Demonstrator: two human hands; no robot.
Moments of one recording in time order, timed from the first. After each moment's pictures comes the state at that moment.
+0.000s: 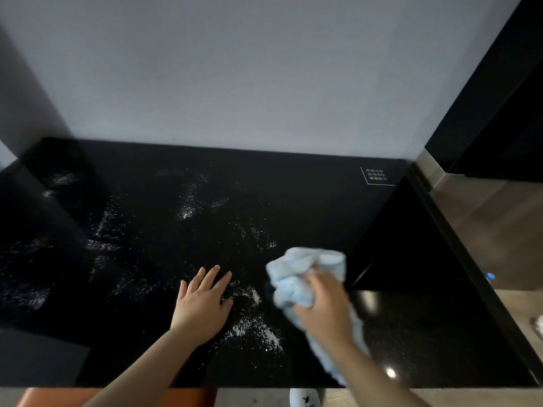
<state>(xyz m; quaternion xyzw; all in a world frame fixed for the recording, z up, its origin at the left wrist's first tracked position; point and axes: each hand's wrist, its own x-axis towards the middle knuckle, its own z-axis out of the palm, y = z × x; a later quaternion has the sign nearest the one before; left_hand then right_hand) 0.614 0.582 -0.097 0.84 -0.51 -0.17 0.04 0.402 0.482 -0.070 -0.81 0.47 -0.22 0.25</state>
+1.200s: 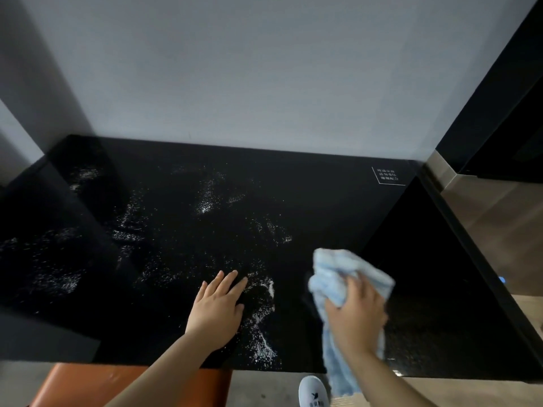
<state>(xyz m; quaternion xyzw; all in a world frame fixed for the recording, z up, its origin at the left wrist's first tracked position) 0.607 0.611 -0.098 0.82 -0.54 -0.17 0.06 0.398 0.513 -0.082 -0.74 0.63 -0.24 0.08</state>
